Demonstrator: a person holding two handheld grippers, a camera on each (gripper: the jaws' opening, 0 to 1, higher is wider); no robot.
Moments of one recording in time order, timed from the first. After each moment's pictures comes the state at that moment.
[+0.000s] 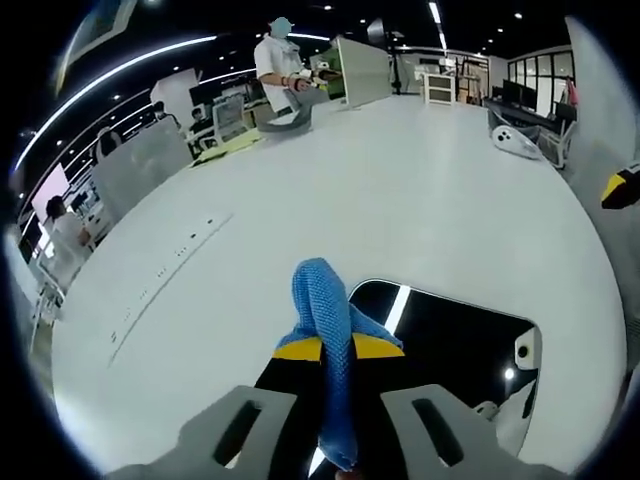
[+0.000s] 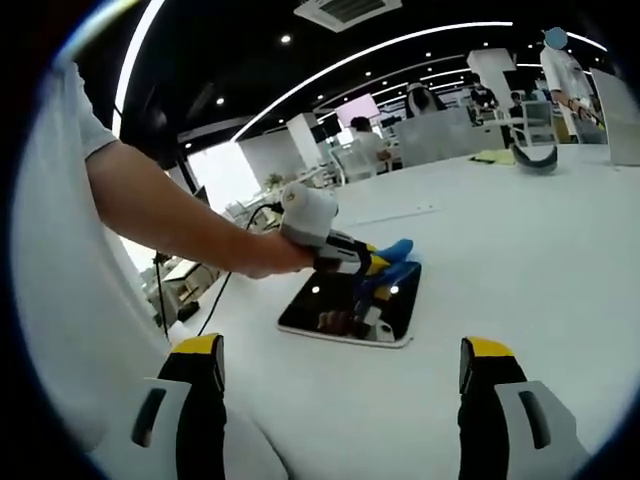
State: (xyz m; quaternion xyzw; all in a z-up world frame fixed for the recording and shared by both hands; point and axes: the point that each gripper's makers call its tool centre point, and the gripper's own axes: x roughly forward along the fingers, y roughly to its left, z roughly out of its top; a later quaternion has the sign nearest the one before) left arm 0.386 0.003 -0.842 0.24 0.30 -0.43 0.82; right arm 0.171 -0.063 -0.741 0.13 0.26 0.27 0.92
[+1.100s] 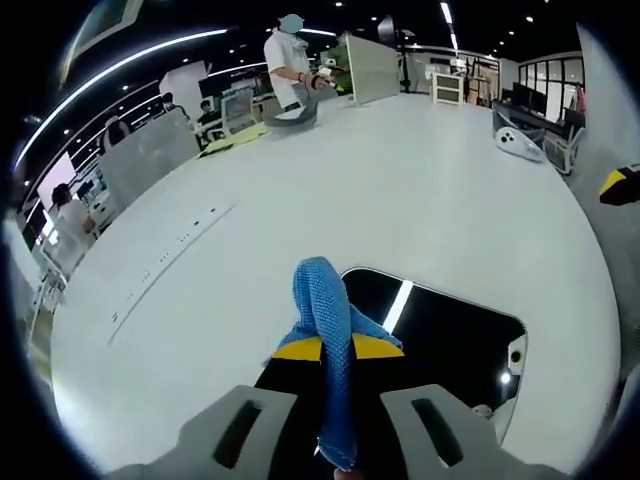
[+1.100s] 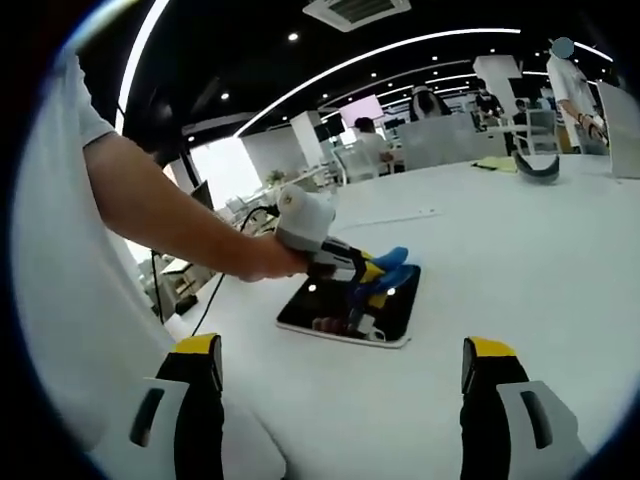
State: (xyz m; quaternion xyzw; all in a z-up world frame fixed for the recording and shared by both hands) left arm 0.369 0.009 -0.843 0.23 0.31 -0.42 0.82; right arm 0.166 -0.062 -0.737 0.10 0.25 0.28 0.92
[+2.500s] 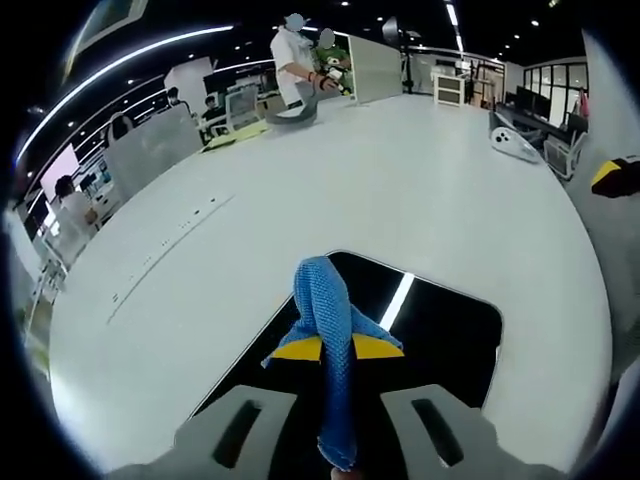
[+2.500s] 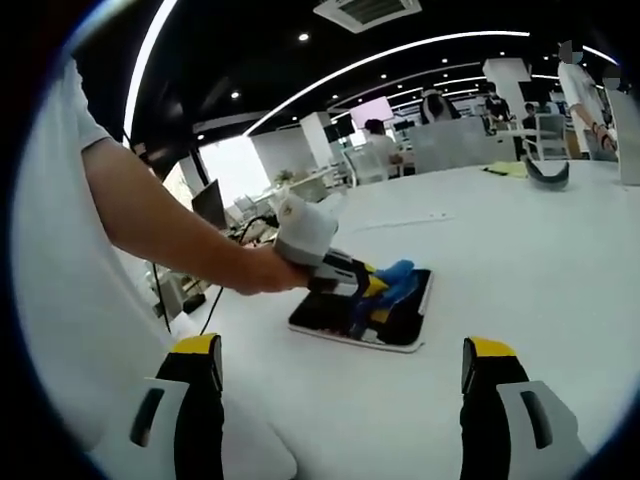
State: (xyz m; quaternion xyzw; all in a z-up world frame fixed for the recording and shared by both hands) left arm 0.344 0.017 -0.843 0.22 0.32 -0.41 0.83; right arm 0.162 -0.052 -0.729 0.10 0.25 0.30 0.92
